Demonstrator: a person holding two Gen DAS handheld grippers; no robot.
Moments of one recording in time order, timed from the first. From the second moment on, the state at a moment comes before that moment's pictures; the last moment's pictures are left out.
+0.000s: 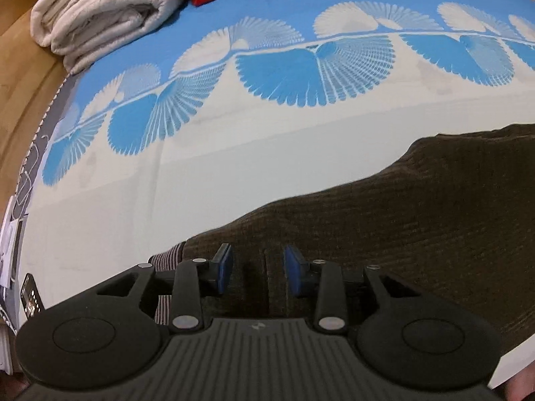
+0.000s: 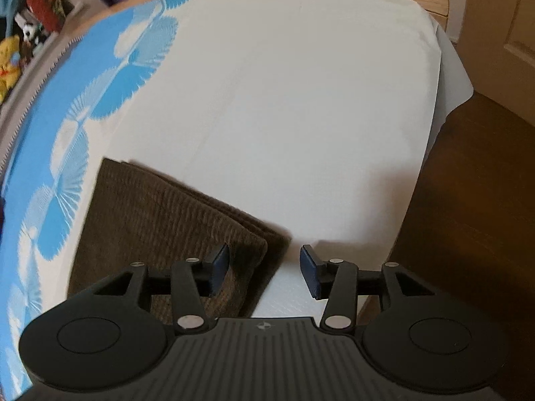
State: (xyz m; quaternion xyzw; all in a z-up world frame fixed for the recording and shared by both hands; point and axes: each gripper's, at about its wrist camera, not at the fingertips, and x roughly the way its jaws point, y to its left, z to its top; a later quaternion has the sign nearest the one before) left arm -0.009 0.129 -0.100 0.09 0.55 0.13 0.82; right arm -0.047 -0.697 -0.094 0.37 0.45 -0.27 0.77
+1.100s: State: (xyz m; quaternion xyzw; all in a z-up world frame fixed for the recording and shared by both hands) left arm -0.016 0.130 -0.091 0.08 0.53 0.12 0.84; right arm -0.044 -0.448 0.038 0.12 0.25 -0.07 0.96
